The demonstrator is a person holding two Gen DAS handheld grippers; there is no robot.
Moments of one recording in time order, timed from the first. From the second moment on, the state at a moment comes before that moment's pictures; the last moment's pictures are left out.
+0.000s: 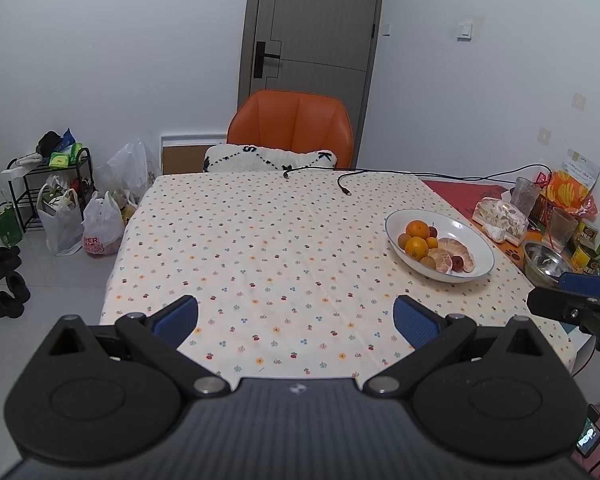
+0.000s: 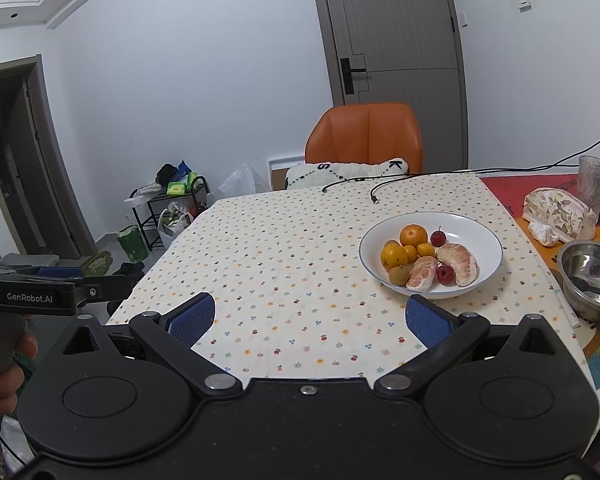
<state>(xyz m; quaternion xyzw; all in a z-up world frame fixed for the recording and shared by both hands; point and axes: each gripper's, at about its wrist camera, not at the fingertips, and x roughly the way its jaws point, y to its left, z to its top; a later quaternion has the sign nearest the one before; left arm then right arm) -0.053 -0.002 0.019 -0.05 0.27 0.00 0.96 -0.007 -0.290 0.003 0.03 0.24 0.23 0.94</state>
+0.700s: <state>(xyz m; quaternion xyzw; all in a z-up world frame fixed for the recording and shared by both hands) -0.053 -0.003 0.017 -0.05 0.27 0.00 0.96 -0.007 -0.290 0.003 0.03 0.24 0.23 0.94</state>
